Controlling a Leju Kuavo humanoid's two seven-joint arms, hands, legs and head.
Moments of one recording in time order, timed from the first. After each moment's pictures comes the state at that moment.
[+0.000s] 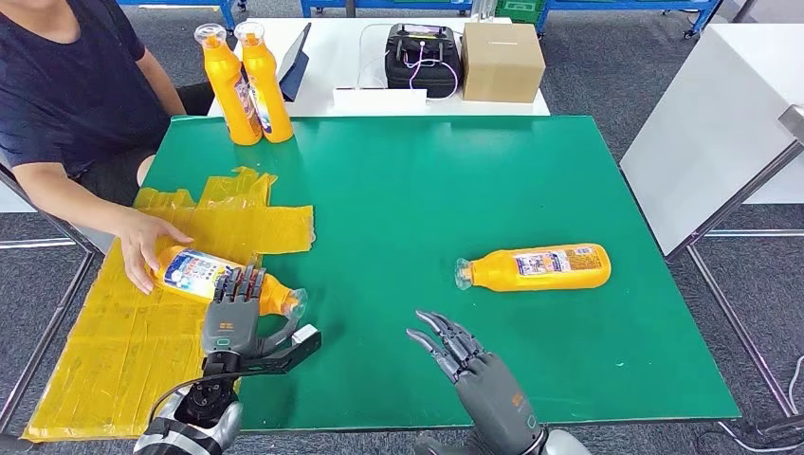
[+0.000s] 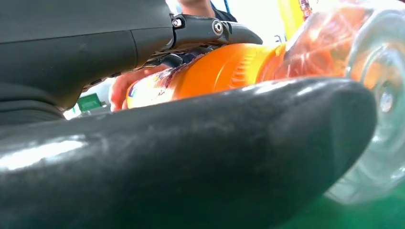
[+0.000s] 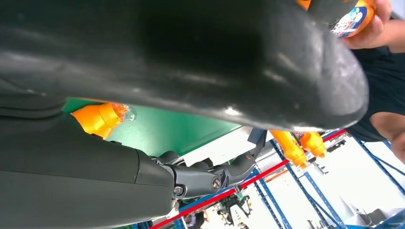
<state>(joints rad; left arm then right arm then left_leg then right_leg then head) -0.16 0.03 -0.24 -1.04 -1.56 0.28 0.34 0.17 -0.30 0.67 -2.03 0.68 -0.03 -0.02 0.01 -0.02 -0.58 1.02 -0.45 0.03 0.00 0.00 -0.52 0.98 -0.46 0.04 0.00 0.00</state>
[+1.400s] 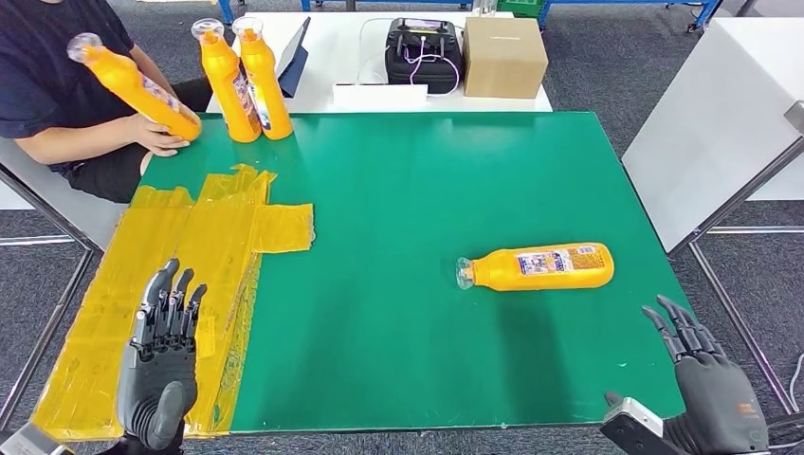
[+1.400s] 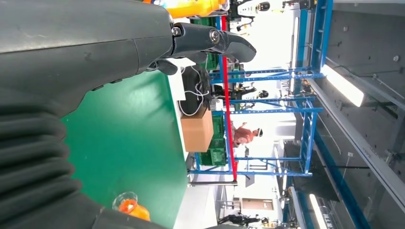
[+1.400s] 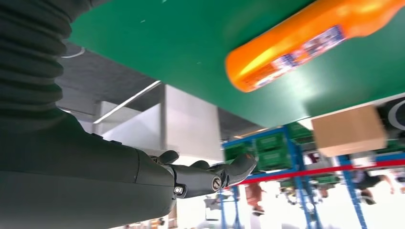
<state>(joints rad) 0.35 -0.16 -0.02 -1.99 -0.02 -0.29 -0.46 0.53 -0.35 -0.19 -2.10 0.73 0.07 -0.06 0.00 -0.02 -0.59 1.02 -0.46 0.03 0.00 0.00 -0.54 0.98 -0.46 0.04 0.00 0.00</state>
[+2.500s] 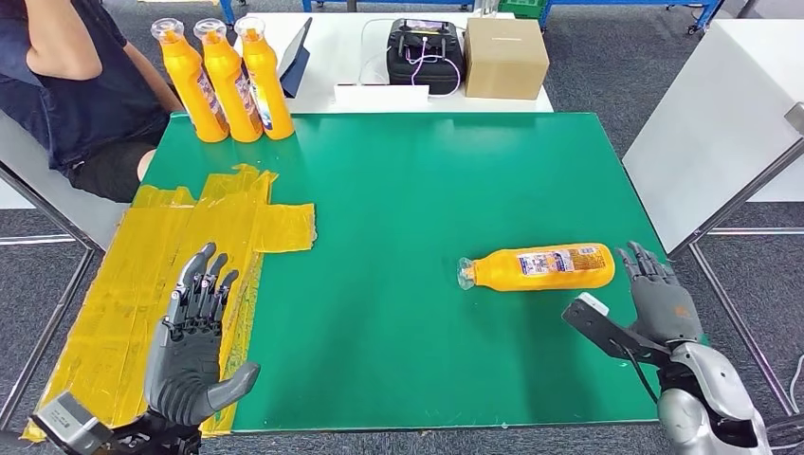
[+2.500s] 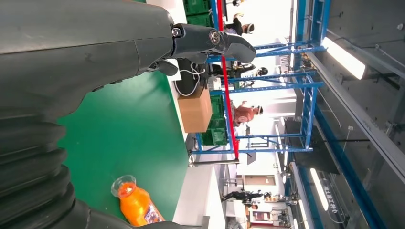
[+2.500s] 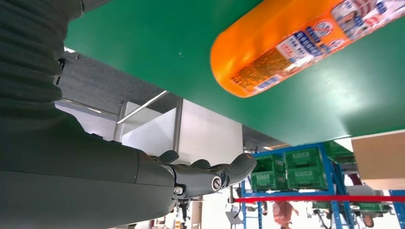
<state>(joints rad) 0.26 -0.11 -0.11 -1.95 -0.01 -0.29 -0.41 0.01 -0.34 -0.01 -1.58 0.86 0.12 0.04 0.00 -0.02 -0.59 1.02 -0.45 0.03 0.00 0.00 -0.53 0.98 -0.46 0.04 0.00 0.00</state>
